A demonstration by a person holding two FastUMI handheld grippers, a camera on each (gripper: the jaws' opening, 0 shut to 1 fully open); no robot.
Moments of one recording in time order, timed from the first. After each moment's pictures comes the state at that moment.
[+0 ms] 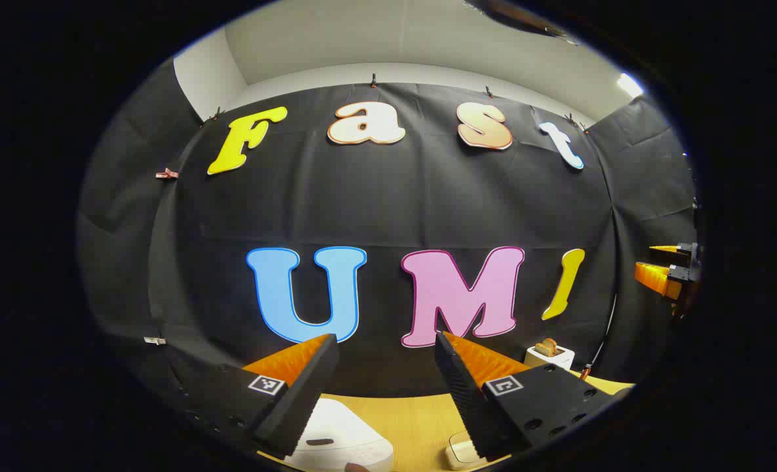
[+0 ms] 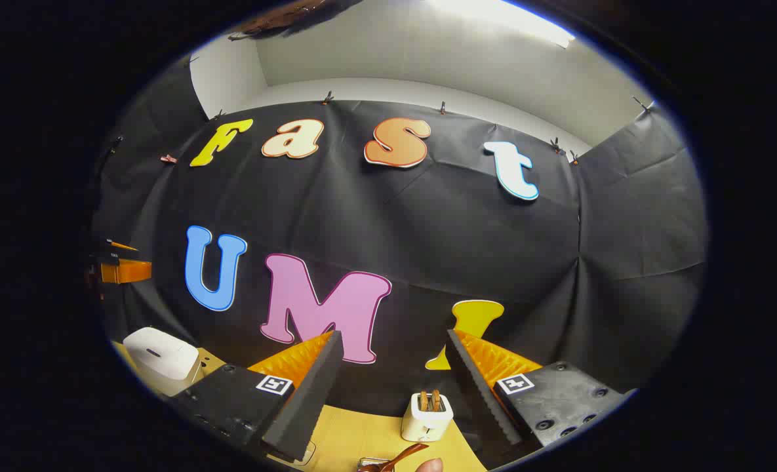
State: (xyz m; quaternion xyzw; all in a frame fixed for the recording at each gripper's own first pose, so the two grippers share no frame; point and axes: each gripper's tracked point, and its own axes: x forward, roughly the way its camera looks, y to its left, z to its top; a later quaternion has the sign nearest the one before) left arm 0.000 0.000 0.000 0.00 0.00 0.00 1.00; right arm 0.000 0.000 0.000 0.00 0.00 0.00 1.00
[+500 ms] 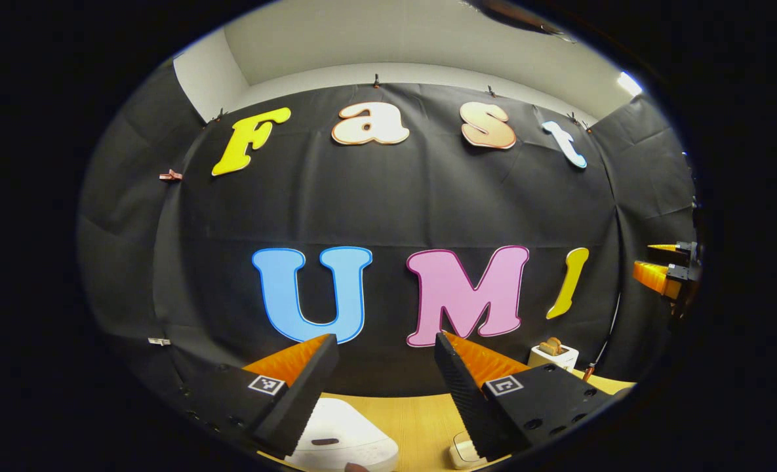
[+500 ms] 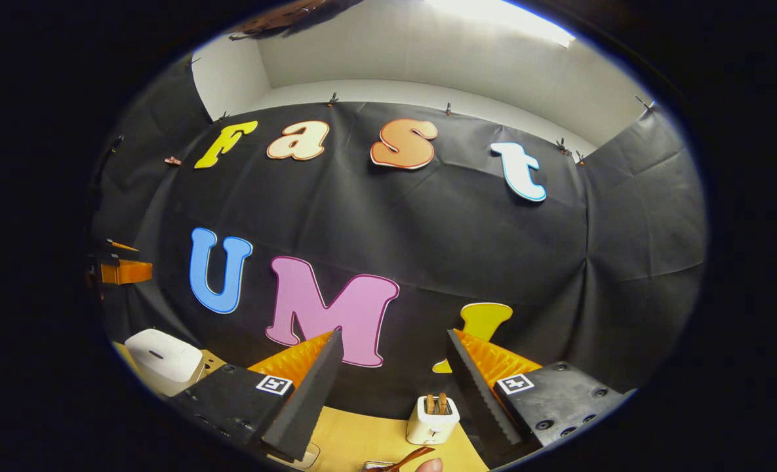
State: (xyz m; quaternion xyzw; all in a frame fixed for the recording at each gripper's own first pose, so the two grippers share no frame) left arm -0.005 0.008 0.001 0.00 0.00 0.01 1.00; right arm 0.008 0.011 0.002 0.00 -0.01 0.02 1.00
